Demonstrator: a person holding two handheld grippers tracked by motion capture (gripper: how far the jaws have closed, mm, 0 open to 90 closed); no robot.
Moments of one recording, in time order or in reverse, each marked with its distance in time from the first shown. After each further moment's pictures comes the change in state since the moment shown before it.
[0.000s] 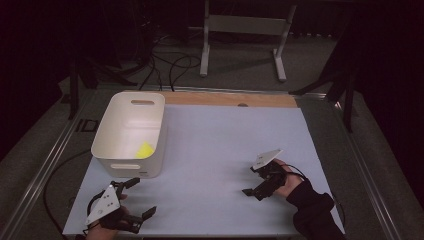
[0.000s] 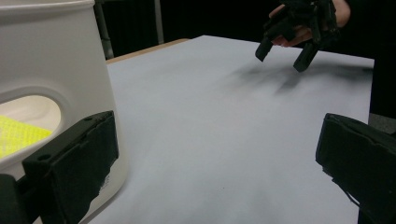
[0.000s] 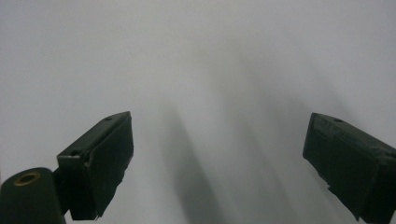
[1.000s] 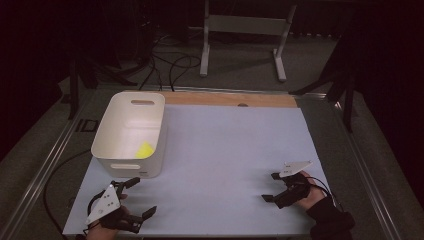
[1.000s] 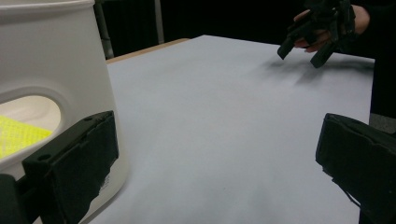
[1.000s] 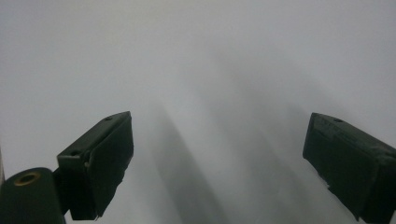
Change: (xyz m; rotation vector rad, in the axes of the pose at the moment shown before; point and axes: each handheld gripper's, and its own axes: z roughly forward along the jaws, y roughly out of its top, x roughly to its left) left arm 0.000 0.000 0.001 0.003 0.000 0.002; right arm -0.004 -0.066 -0.030 -0.105 -0.056 0.107
